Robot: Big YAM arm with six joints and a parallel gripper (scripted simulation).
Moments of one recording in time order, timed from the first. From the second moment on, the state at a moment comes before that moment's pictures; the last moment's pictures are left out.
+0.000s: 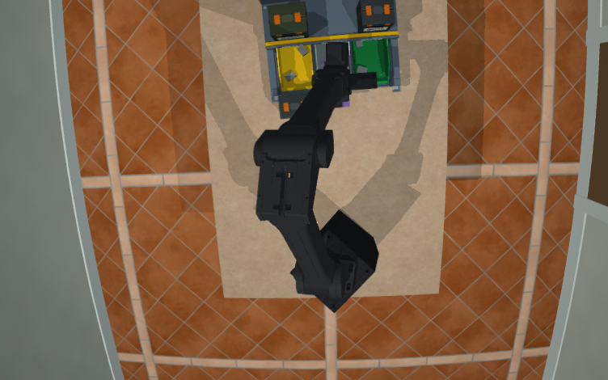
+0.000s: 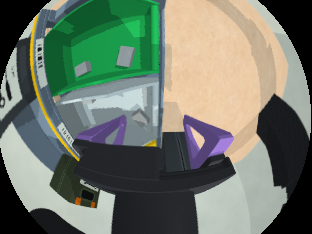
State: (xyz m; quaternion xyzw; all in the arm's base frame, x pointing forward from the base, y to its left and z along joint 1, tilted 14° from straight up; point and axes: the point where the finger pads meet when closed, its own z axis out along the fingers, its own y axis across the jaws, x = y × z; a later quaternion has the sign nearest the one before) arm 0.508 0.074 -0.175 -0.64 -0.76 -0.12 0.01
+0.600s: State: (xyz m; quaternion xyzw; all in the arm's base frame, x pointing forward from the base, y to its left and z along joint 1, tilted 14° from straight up) arm 0.508 0.074 -0.175 -0.64 -0.76 -0.12 0.01
